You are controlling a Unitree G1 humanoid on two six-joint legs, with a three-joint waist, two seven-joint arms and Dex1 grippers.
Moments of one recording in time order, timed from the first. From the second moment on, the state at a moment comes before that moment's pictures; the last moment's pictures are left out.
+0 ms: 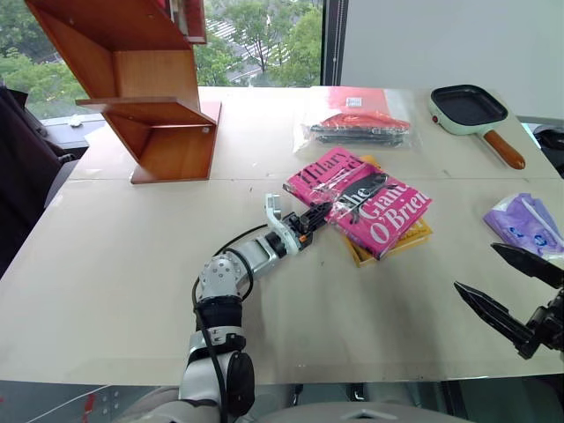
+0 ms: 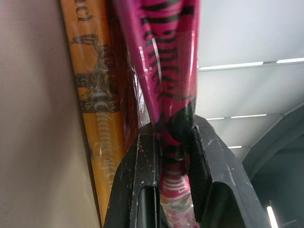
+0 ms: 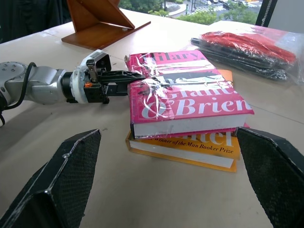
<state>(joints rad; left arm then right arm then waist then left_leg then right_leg) -0.49 -0.01 0.33 0.33 -1.20 1.04 -0.23 0.64 -0.60 -0.81 -0.94 0.95 0.54 0.73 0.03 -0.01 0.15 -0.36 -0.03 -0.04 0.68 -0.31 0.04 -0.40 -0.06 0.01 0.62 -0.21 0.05</state>
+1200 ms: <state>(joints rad) -0.70 1.32 0.05 -0.46 0.21 0.31 -0.66 -0.67 -0.67 -0.19 0.21 0.75 0.44 1.20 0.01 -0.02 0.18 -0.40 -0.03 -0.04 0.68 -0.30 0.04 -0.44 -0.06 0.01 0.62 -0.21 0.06</state>
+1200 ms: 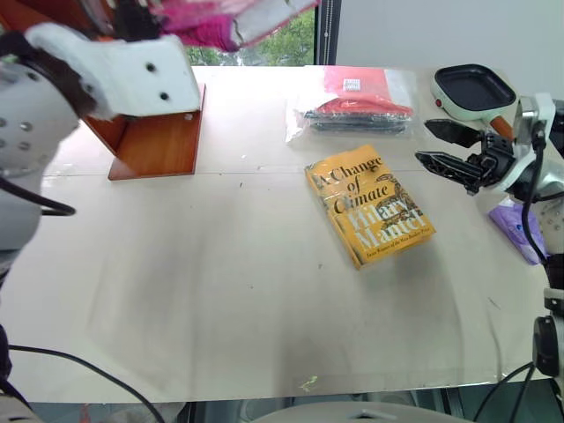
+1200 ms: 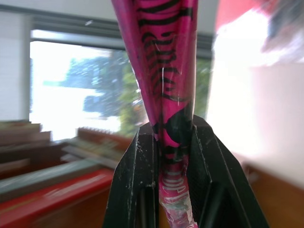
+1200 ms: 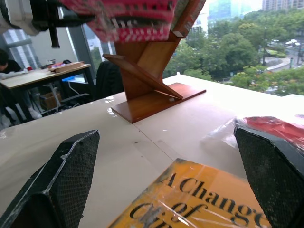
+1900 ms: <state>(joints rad) -0.43 1.40 0.25 -0.28 0.27 0.24 -0.85 -0.72 -0.58 -0.20 0.16 0.79 0.49 1.19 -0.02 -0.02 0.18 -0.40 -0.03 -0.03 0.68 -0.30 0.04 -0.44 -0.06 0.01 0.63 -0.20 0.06</state>
